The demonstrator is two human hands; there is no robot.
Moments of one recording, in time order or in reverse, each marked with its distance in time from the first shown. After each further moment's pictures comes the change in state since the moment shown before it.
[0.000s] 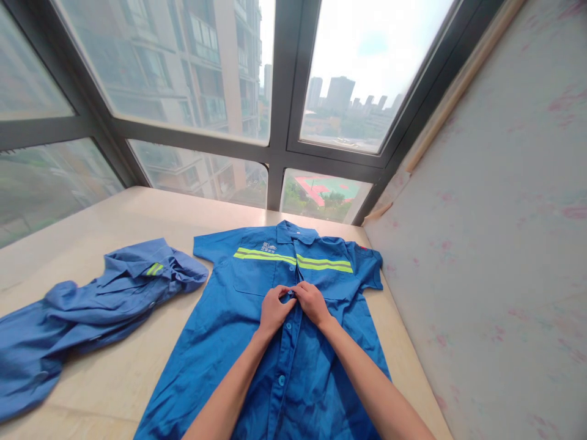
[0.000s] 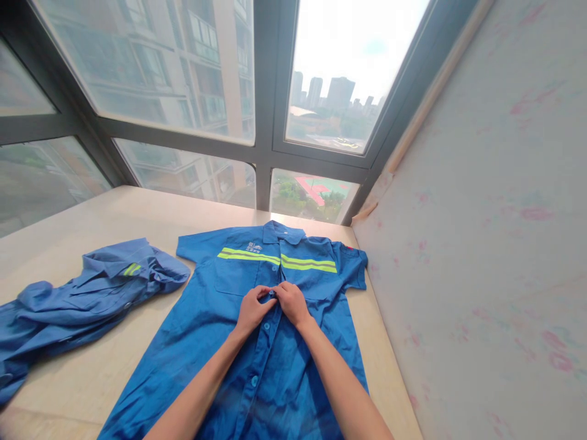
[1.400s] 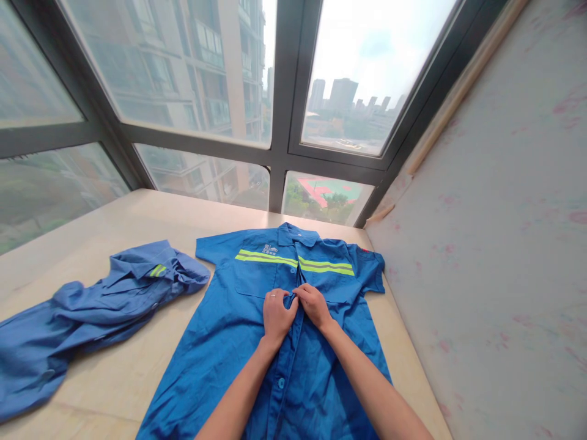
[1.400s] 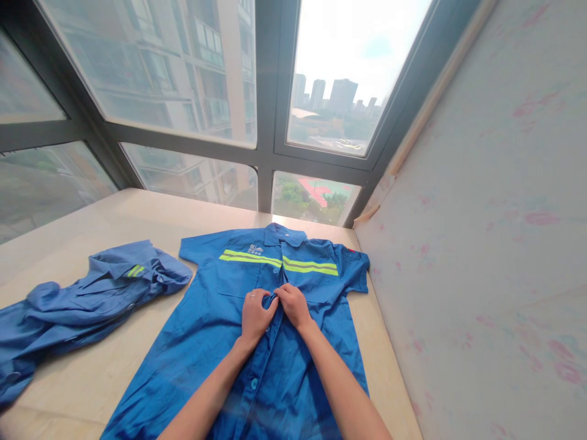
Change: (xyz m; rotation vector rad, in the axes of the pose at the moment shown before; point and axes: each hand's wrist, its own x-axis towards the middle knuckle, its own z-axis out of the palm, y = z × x) left_hand -0.012 -0.001 0.015 0.351 0.270 0.207; right_hand -0.003 0.005 0.002 0.164 0.052 0.033
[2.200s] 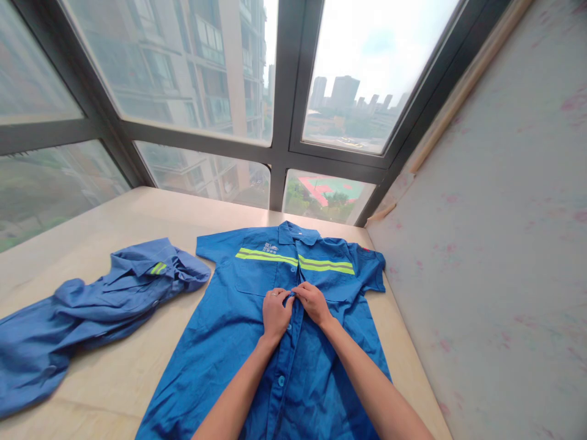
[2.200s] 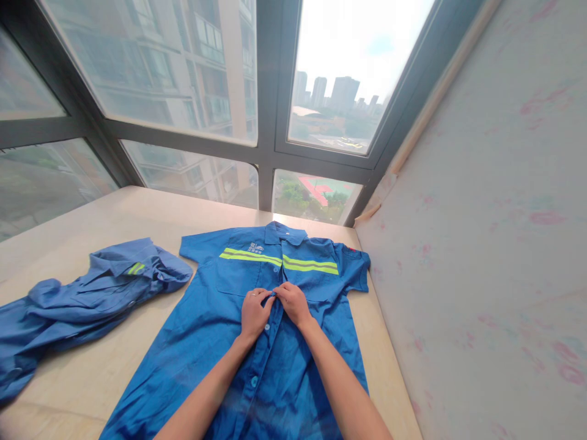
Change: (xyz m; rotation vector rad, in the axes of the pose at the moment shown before) left_hand 0.000 -0.011 0.003 -0.004 -0.066 0.008; right_hand 0.003 0.001 -0.001 0.060 -0.045 0.038
